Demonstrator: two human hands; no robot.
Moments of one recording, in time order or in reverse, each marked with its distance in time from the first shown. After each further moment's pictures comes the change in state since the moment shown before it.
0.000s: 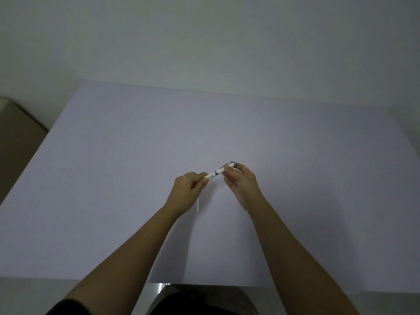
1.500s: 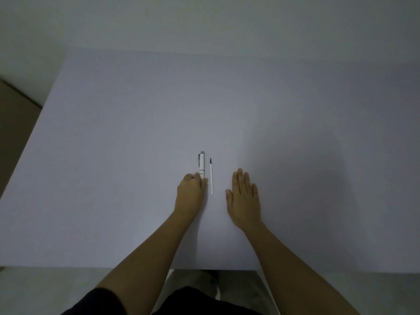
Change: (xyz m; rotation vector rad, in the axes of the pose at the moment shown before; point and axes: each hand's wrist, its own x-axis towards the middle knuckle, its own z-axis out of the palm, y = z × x) left_hand -0.017 -0.062 0.037 0.409 -0.018 -0.210; right_hand -0.007 0.136 -0.026 -1.663 0.070 -0.287
